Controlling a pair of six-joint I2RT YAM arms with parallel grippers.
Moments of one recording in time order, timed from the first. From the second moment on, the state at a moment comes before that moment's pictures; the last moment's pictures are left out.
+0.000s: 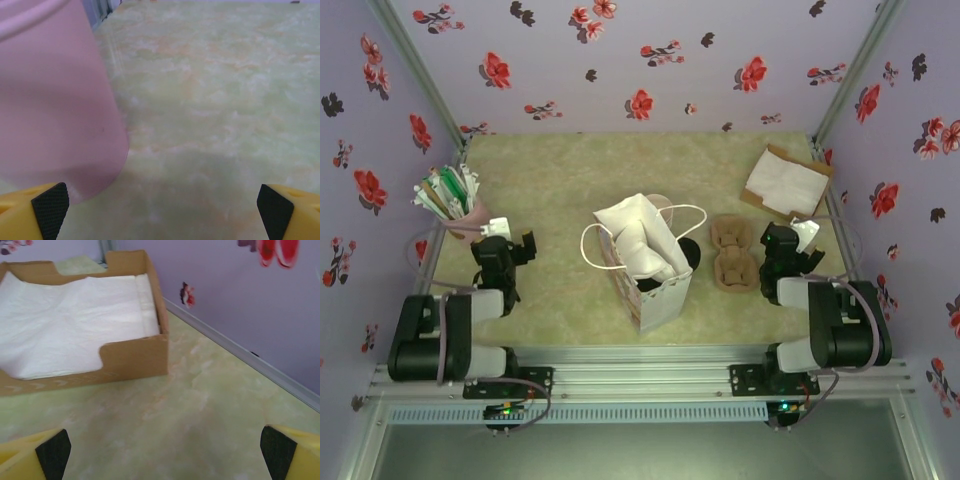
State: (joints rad) left arm -0.03 1.40 0.27 0.74 -0.24 -0.04; right arm 0.04 1.41 0.34 0.60 0.60 0.30
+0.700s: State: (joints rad) left arm -0.02 1.54 0.38 0.81 -0.21 -0.04; right arm 0.10 1.49 0.31 0.84 0.44 0.13
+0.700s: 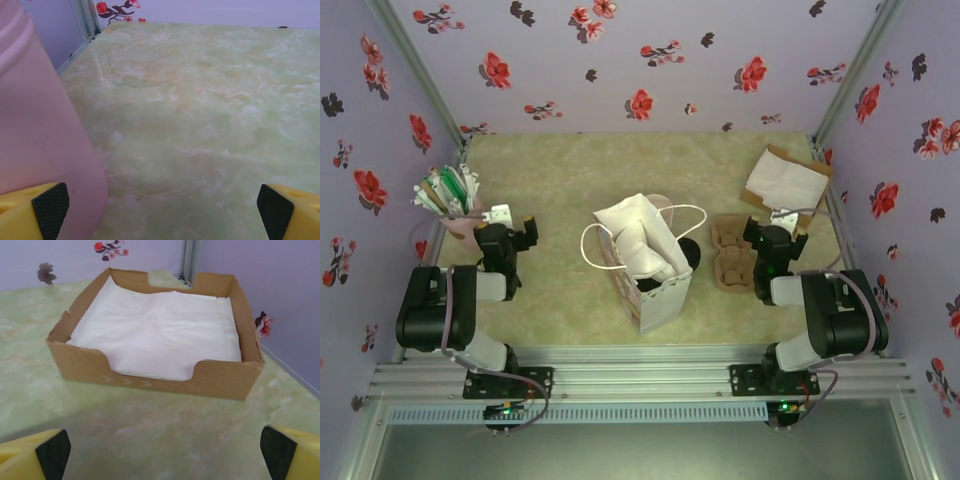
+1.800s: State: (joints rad) left arm -0.02 1.54 0.38 0.81 -0.21 -0.04; right arm 0.06 1.55 0.37 0.78 0.37 0.14
